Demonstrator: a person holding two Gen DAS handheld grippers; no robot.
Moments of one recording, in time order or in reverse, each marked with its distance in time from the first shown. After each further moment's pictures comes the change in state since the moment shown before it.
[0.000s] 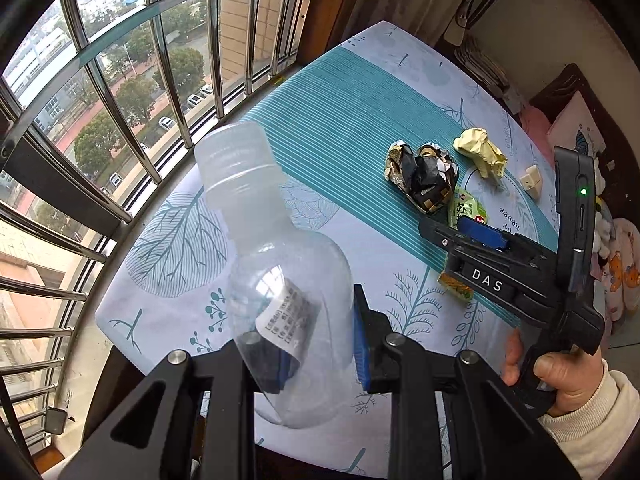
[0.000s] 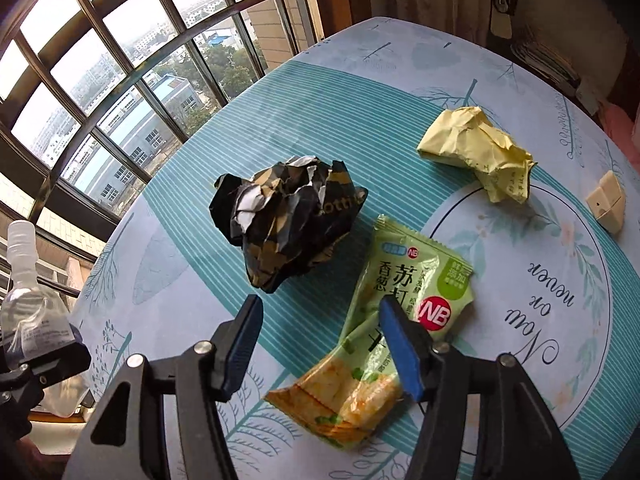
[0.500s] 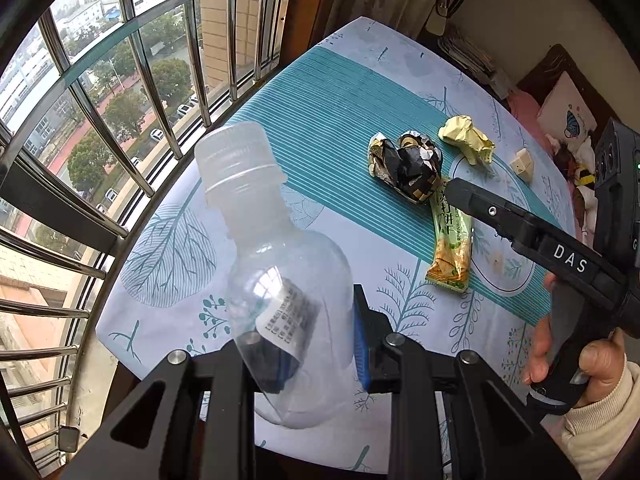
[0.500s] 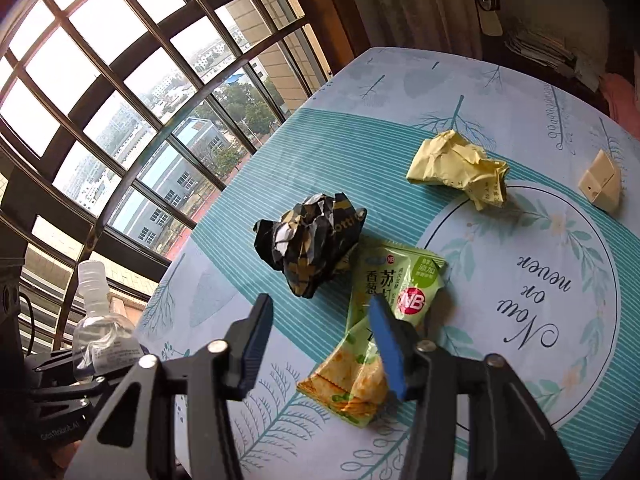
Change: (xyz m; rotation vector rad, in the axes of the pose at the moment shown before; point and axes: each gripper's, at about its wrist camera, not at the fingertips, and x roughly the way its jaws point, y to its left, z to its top) left arm -0.002 -0.010 0.000 0.070 -0.001 -0.007; right arm -0.046 -0.015 0.004 0.121 -0.135 0.171
